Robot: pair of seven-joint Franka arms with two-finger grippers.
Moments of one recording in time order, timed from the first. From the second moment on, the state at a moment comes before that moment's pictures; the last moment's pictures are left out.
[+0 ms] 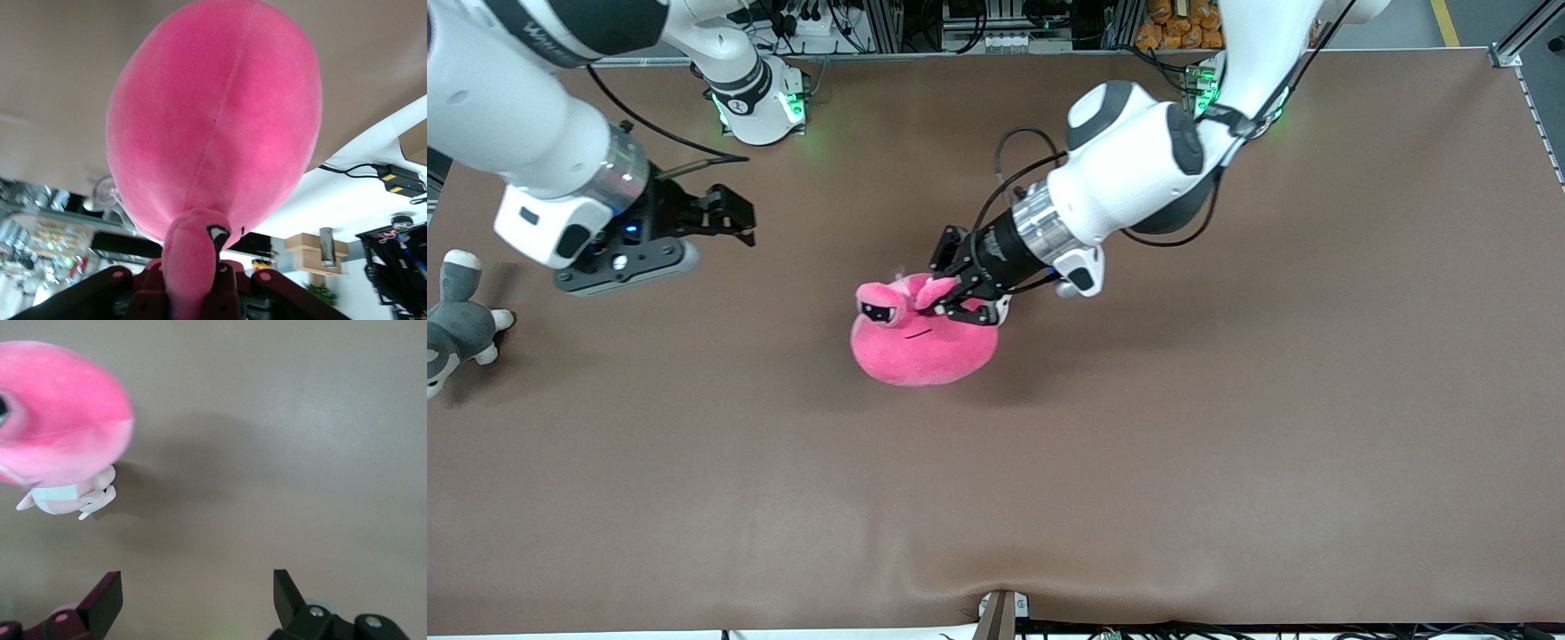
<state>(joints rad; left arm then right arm) -0.40 0.52 -0.44 -1.45 -0.55 2.62 -2.33 0.37 0.16 -0.07 -1.39 0.12 1.49 0.06</state>
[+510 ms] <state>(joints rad) -0.50 0.60 -0.44 -1.41 -0.55 2.74 -2.36 0.44 0.16 -0.07 -1.36 0.23 1.54 -0.19</state>
